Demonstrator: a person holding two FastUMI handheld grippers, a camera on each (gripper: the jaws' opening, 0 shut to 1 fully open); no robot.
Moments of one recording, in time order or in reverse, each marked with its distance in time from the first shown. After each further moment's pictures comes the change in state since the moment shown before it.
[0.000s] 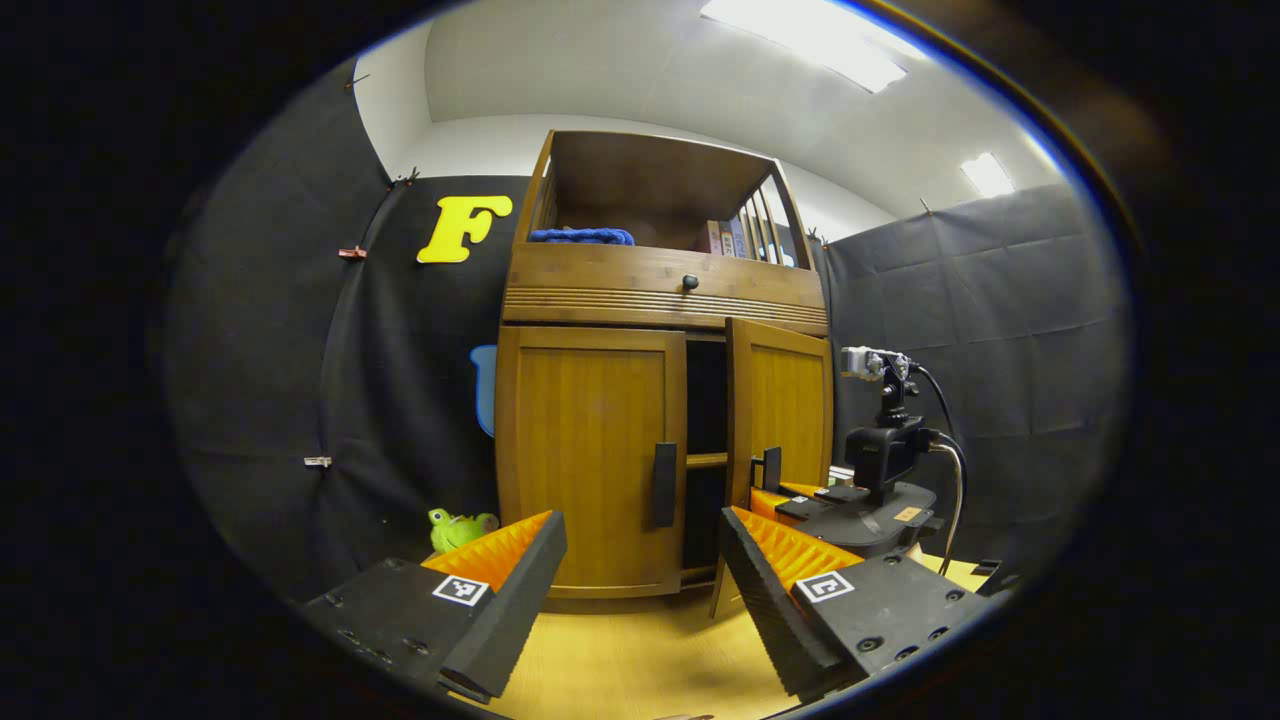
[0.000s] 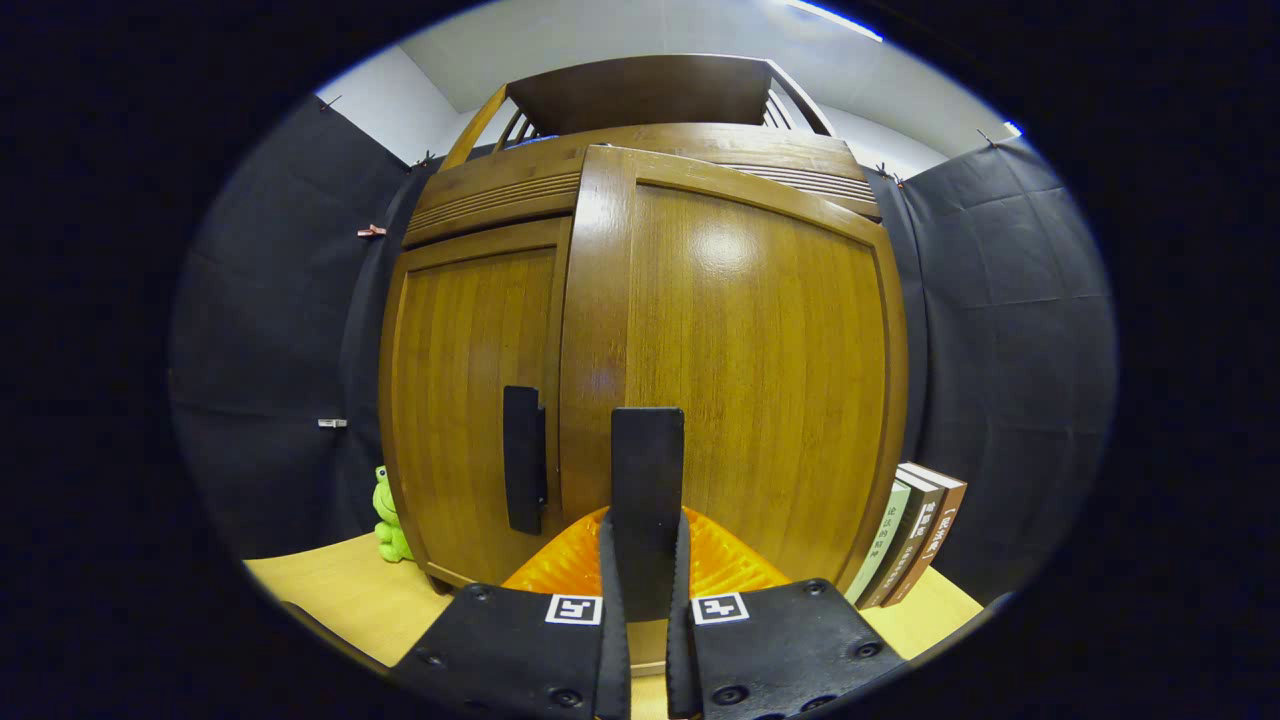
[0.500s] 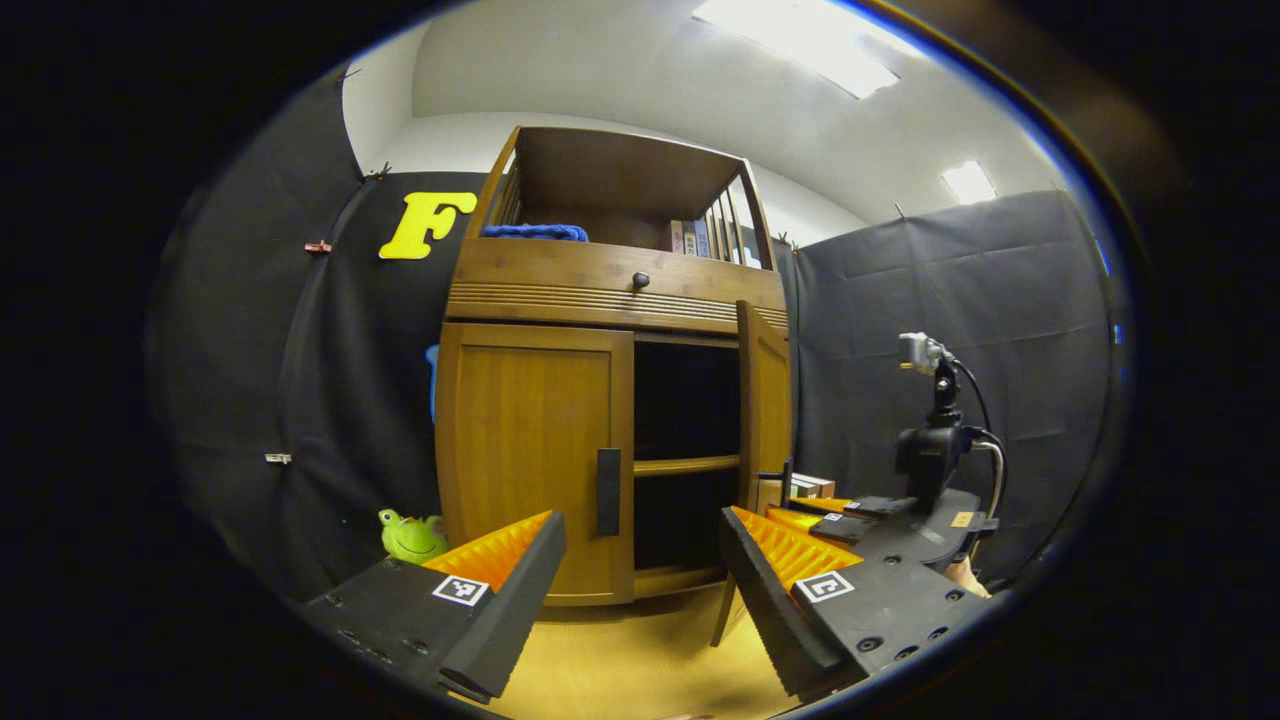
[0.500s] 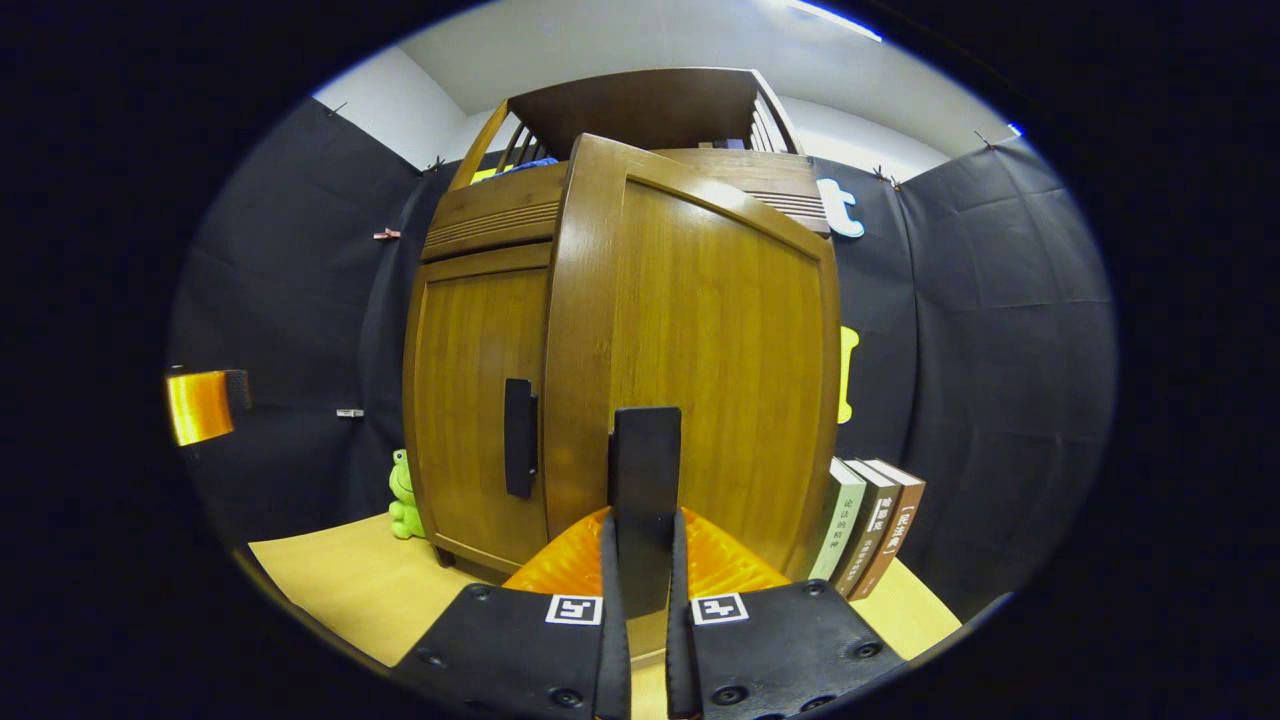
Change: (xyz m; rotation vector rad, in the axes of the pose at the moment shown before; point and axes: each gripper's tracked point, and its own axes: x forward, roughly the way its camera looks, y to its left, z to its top) left arm 0.031 -0.047 -0.001 -0.008 -0.021 -0.082; right arm -0.068 -0.046 0.004 -0.004 0.013 0.019
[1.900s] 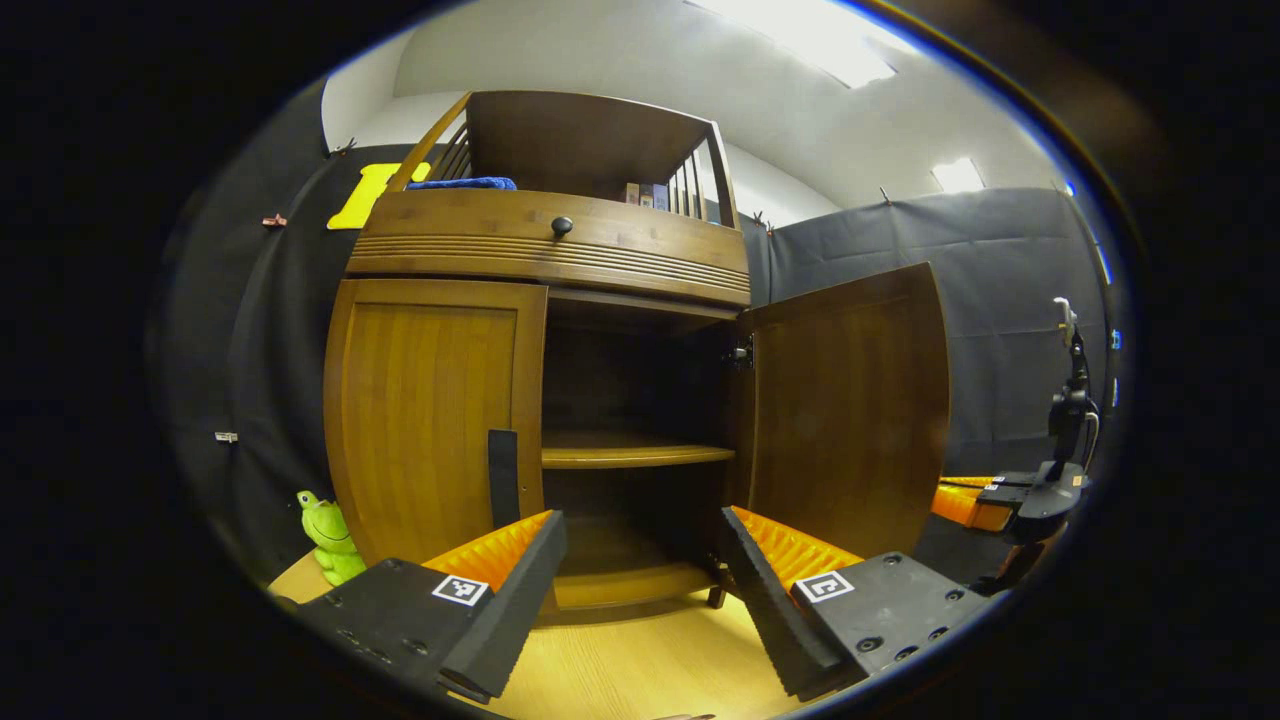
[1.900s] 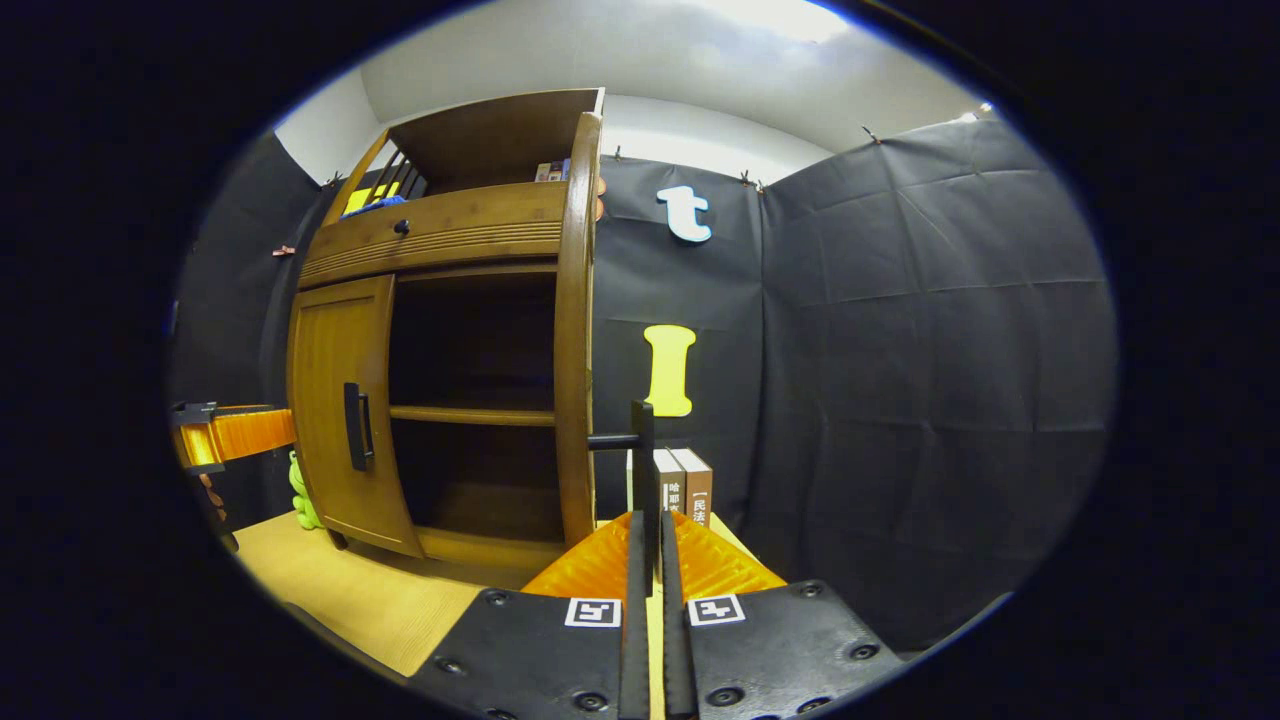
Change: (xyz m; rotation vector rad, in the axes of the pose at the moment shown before) left arm 0.092 -0.080 -0.036 -0.023 0.049 -0.070; right arm -0.098 -0.197 0.013 0.026 -0.028 -0.317
